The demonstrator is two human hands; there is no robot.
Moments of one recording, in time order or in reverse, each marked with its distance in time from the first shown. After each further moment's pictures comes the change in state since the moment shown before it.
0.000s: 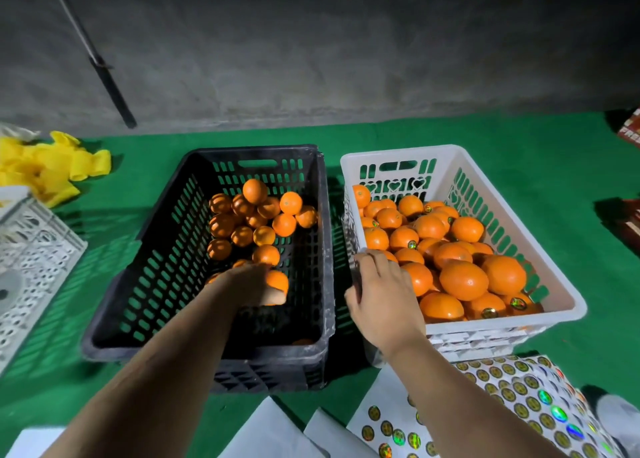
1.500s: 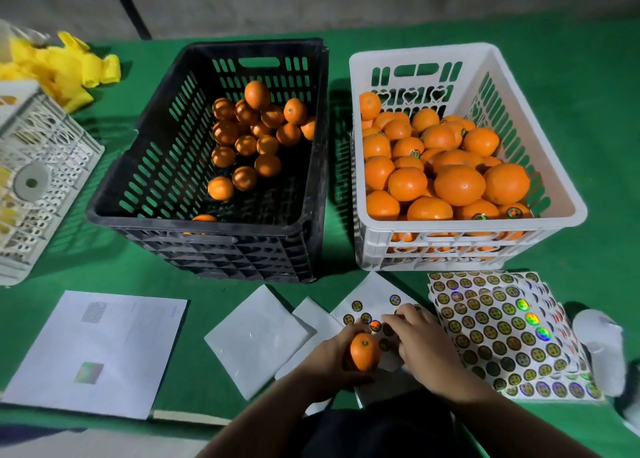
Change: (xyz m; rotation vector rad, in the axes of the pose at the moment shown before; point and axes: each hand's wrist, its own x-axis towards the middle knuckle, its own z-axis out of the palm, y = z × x) left_hand -0.065 0.089 0.344 -0.699 -0.129 0.242; right_hand -0.199 0.135 0.109 0.000 -0.441 -0.153
